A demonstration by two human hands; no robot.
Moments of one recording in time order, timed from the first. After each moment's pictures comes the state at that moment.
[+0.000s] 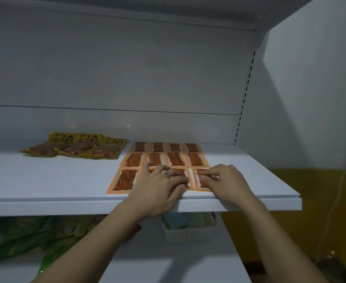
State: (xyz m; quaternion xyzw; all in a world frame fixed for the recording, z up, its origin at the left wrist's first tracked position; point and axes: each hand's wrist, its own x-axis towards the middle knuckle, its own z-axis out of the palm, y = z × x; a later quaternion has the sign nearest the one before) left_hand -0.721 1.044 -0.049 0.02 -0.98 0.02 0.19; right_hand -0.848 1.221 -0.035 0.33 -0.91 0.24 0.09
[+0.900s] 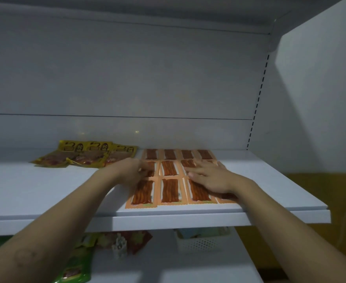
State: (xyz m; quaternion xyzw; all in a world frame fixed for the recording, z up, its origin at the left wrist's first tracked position) left_hand -0.727 0.911 0.000 0.14 -0.99 -0.06 -0.01; right_hand -0.876 1.143 -0.018 0.46 -0.88 0.08 -0.07
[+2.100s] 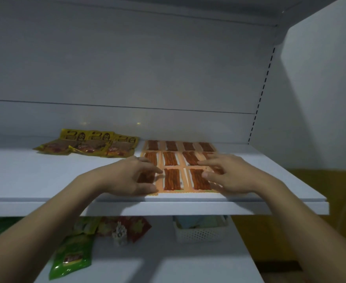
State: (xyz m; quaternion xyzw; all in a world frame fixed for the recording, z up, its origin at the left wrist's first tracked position) left_hand -0.669 0.935 0.000 0.00 -0.99 -0.09 0.05; right_hand -0.836 1.184 0.012 0.47 -0.88 0.08 0.02
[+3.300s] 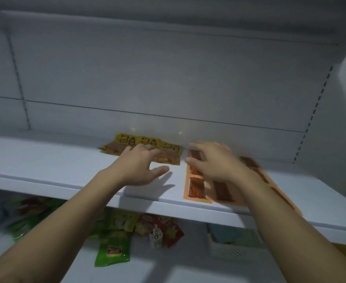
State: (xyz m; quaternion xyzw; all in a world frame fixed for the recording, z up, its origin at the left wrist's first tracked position) left_hand -0.608 0.885 0.010 0.17 -0.97 0.01 0.16; right_hand -0.765 1.059 0.038 0.52 -0.84 0.11 0.13
